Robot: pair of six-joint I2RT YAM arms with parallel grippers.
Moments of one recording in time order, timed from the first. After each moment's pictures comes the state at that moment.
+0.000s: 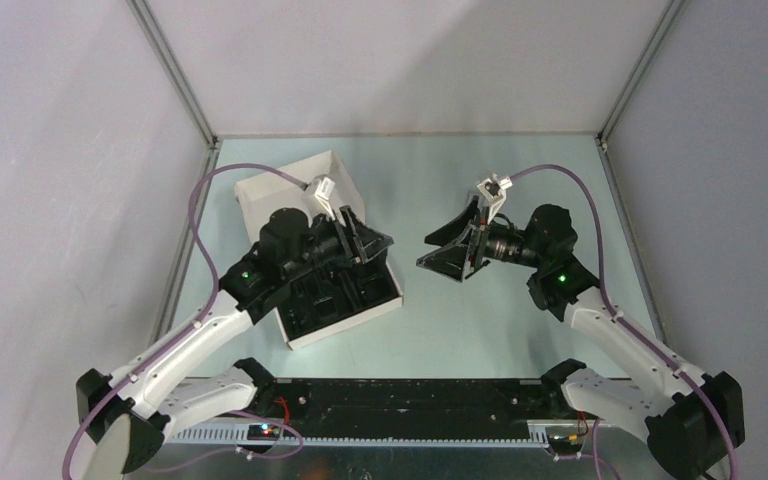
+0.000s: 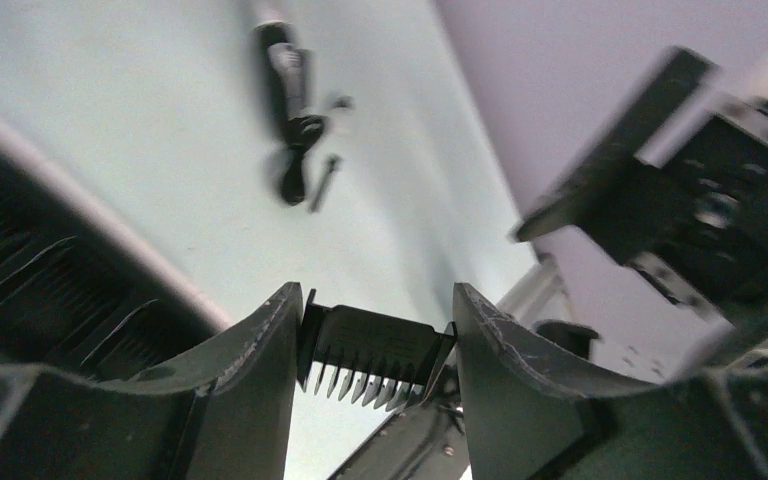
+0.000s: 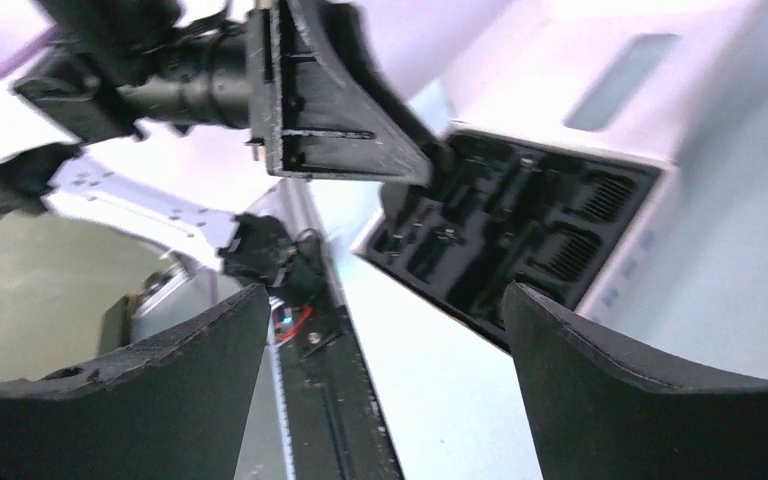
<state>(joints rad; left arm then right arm) -0.66 0.96 0.85 -0.21 0.10 -0.75 0.51 0.97 0.75 0.25 -0.76 0.55</state>
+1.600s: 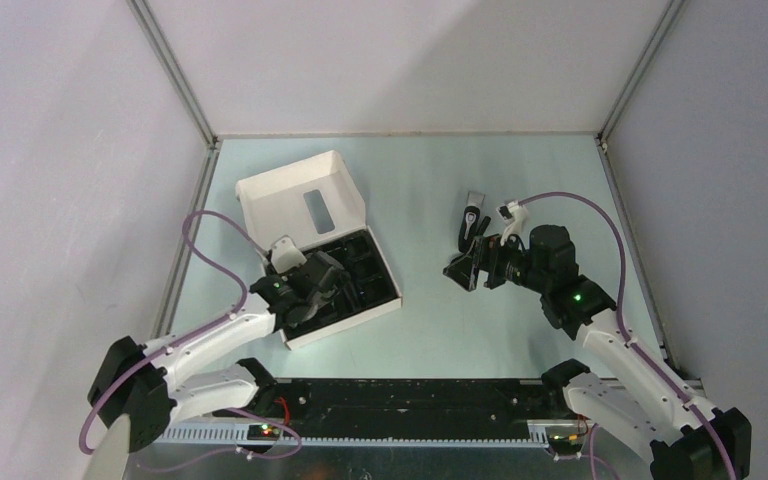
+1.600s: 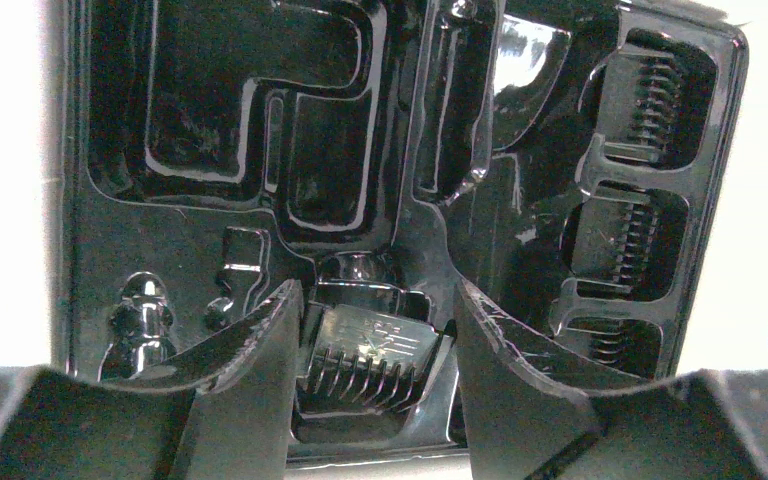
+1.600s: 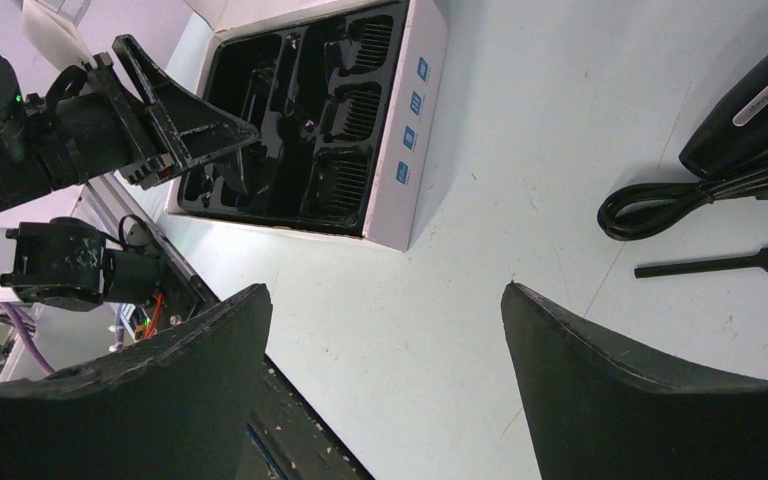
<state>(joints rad) -0.74 1.08 0.64 -0.64 -0.57 -1.23 0.45 0.83 0.64 -0.20 -0.41 0.41</state>
